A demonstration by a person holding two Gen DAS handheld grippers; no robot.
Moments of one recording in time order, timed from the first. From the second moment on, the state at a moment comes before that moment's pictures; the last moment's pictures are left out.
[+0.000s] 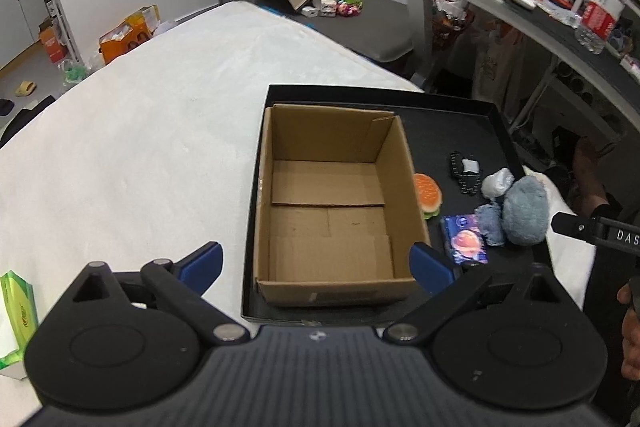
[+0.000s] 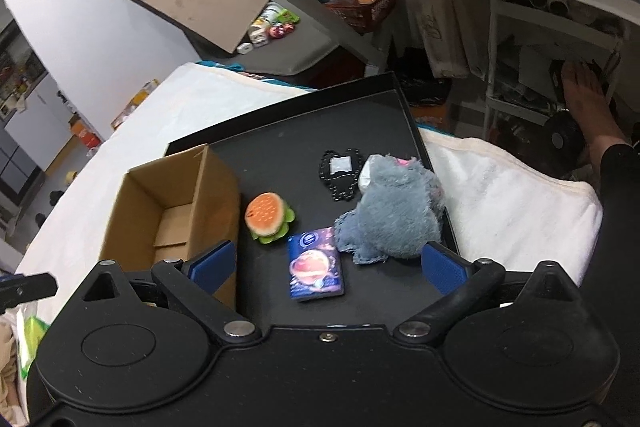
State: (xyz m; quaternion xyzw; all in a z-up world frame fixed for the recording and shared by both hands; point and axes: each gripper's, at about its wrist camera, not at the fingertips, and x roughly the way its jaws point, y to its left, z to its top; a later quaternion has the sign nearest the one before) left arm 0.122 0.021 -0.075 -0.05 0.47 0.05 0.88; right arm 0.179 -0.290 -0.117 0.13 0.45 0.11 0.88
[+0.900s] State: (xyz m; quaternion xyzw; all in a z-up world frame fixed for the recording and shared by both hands) left arm 0.183 0.038 -0.153 -0.04 0.54 0.11 0.83; right arm 0.256 -0.287 -0.192 0.07 0.50 0.07 0.86
